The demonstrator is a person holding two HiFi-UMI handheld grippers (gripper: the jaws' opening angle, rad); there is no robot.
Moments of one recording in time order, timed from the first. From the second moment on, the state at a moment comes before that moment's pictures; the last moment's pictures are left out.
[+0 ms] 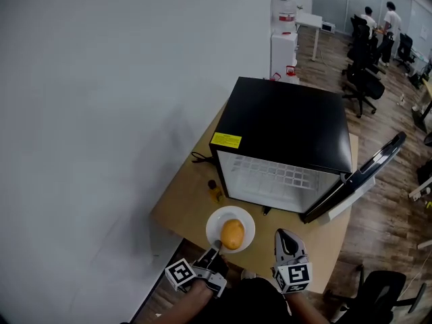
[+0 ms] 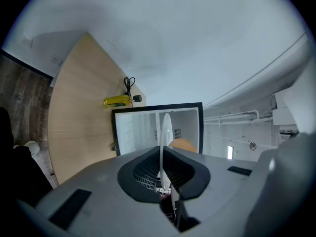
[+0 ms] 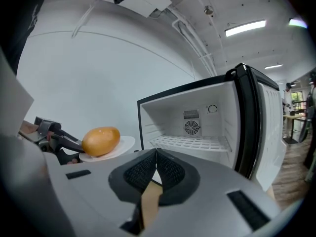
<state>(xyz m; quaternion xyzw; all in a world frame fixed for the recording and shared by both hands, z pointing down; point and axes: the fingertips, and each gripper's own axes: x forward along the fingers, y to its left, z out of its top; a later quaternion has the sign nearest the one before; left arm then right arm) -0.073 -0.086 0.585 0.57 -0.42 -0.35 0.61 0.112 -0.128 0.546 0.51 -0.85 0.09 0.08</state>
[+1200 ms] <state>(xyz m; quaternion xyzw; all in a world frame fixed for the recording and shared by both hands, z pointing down) -0.027 -0.251 0.591 0.61 -0.38 -0.26 0.64 0.151 -0.212 0.562 0.59 -0.79 0.12 0.09</state>
